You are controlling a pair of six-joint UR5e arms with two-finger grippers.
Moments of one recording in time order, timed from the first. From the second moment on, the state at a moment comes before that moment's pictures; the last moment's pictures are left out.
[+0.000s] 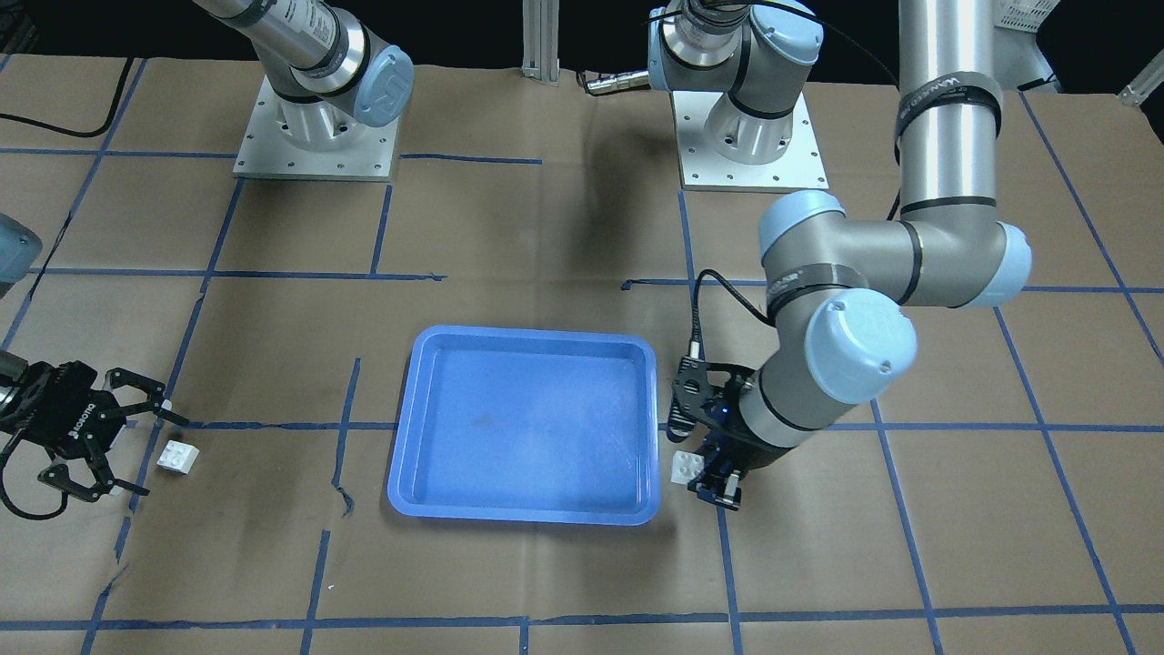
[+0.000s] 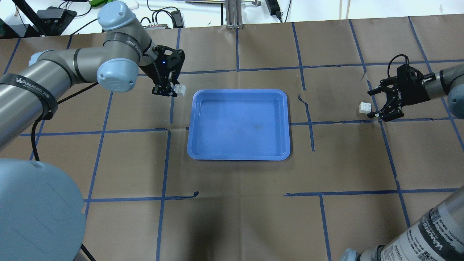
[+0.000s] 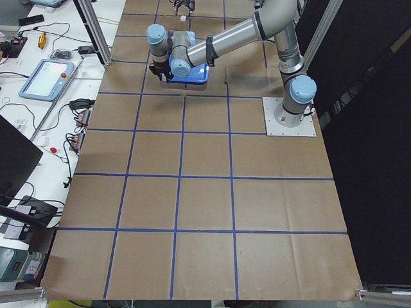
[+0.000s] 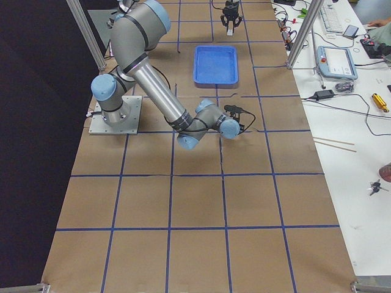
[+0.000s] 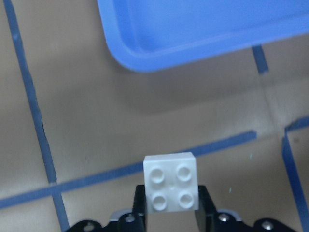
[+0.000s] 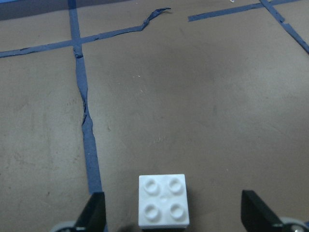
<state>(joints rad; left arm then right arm) -1.60 -2.04 -1.59 -1.06 1.40 1.79 0.95 -1.02 1.78 -2.04 -0.93 -2.03</state>
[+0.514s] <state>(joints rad) -1.78 -2.04 -1.59 -1.06 1.40 1.55 0.95 -1.02 1.78 -2.04 -0.94 -2.03</state>
